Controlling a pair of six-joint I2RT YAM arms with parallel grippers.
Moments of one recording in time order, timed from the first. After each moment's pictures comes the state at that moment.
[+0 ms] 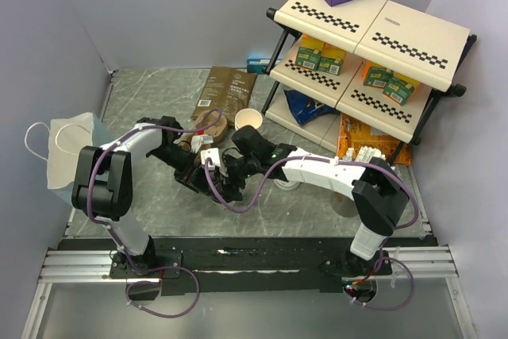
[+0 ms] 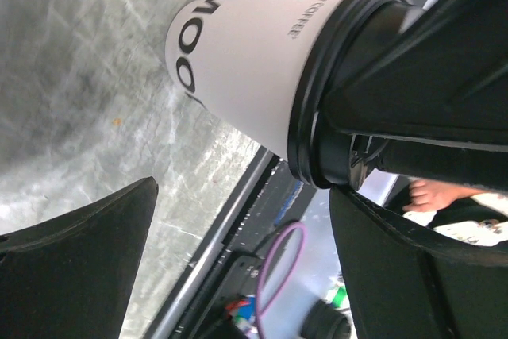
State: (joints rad) left arm -0.18 1.71 1.09 -1.07 0.84 0.46; right arm 0.93 1.69 1.18 -0.22 -0.63 -0.56
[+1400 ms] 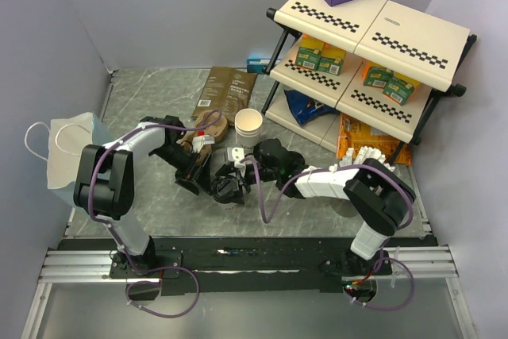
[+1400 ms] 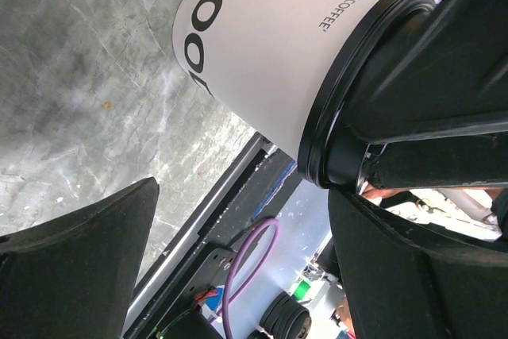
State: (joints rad) left arm -0.21 1.73 1.11 -1.08 0.80 0.32; right arm 0.85 1.69 0.77 0.60 -0.80 -0.25
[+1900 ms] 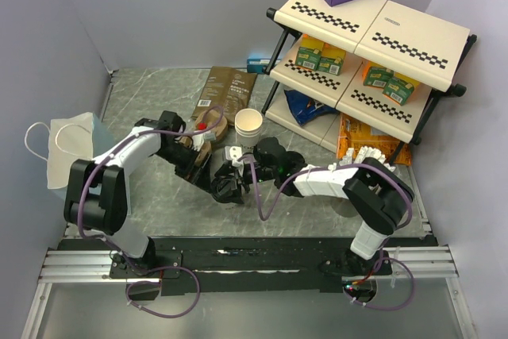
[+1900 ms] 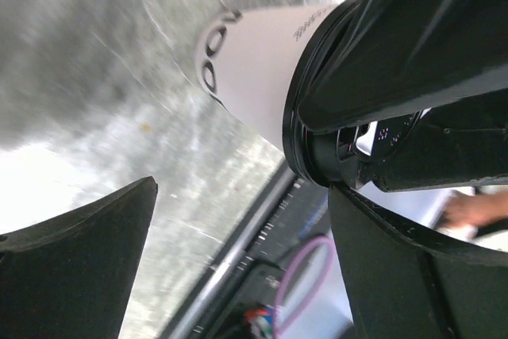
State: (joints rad) left arm -0.23 1.60 1.08 -0.99 0.75 0.36; right arm 0.85 1.69 0.80 0.58 -0.80 -0.23
